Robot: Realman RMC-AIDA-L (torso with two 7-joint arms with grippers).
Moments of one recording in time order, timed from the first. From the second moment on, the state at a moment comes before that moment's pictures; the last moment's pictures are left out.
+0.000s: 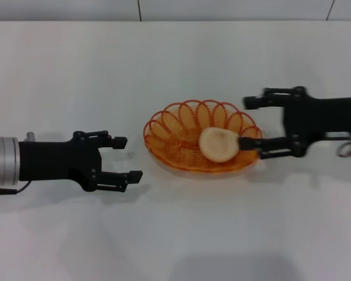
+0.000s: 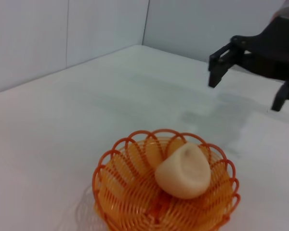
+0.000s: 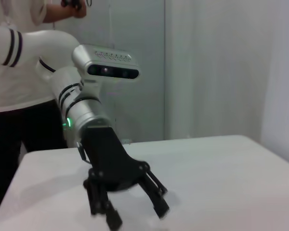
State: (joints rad) left arm -0.41 -2.07 0.90 0.80 2.02 1.56 -1.40; right arm 0.46 2.00 -1.19 -0.87 -1.63 -1.48 1.31
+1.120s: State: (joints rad) left arm -0.50 -2.04 0.90 0.78 2.08 1.61 -1.47; right arm 0.37 1.96 -1.00 -0.74 -1.75 -1.52 1.19
